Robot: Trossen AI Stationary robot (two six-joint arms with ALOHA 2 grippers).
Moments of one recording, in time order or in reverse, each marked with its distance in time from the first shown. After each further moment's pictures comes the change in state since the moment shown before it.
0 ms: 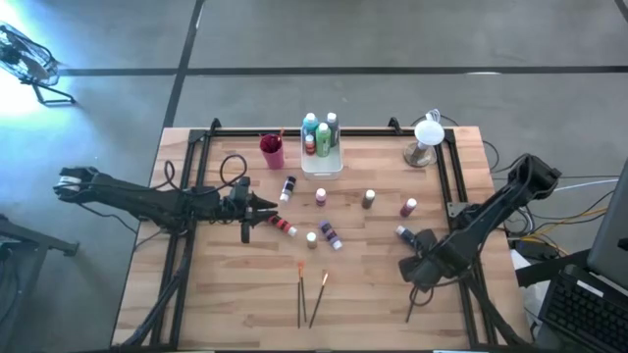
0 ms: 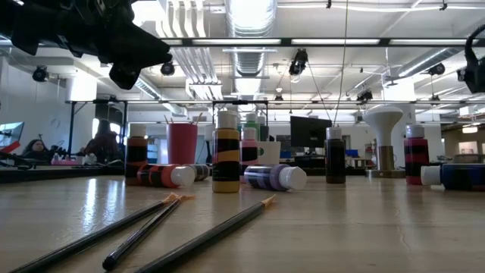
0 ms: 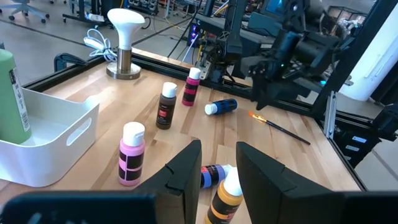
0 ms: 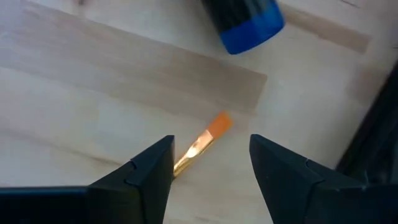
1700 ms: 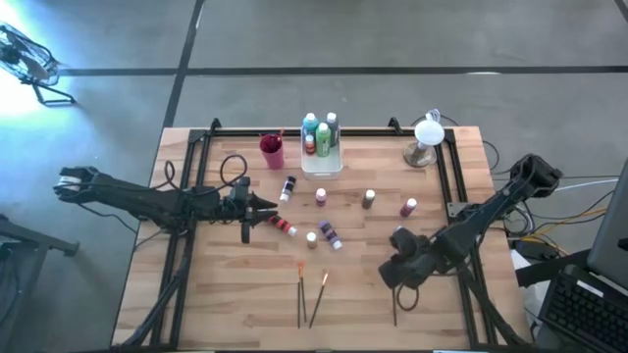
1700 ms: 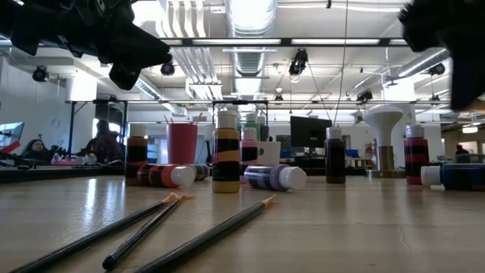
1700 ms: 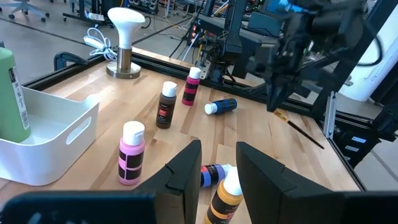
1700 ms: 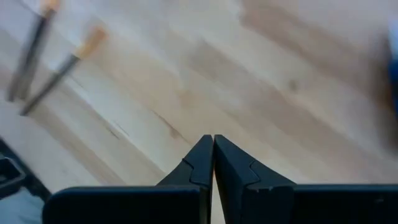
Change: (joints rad) left arm 0.000 0.000 0.000 -0.002 0.000 -0.005; right arm -0.091 -0.017 0.116 0.253 0.268 -0.435
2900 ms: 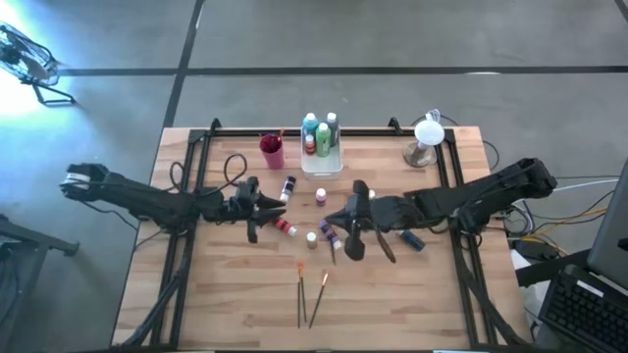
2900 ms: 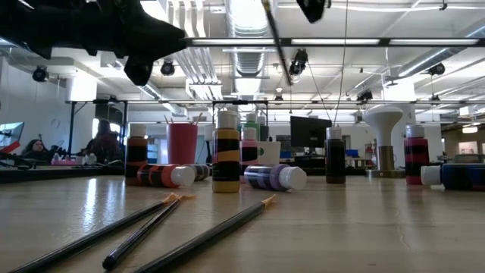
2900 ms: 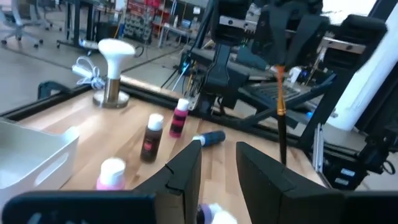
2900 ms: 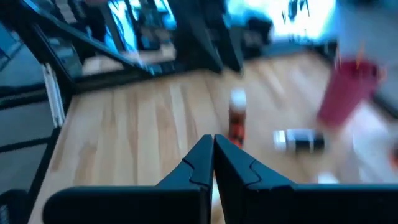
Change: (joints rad) left arm 0.000 0.163 -0.001 0.307 0.001 -0.001; right arm -0.378 0.063 0.274 0.569 0.070 -1.296
